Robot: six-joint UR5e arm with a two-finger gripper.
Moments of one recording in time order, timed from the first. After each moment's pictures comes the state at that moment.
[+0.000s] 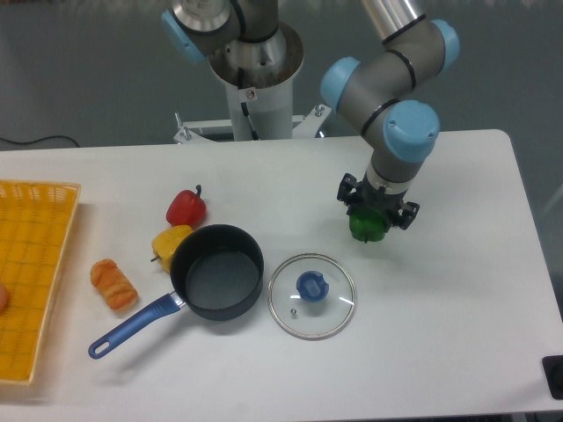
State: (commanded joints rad) arm 2.61 -1.88 -1.72 -1.16 1.64 1.21
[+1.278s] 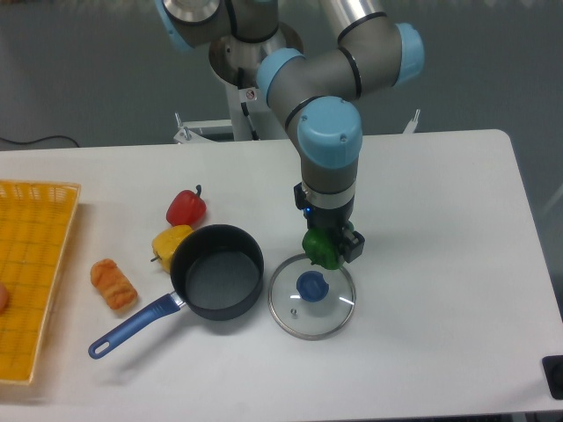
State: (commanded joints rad) arm 2.51 -1.87 -1.63 -1.15 1.56 1.39
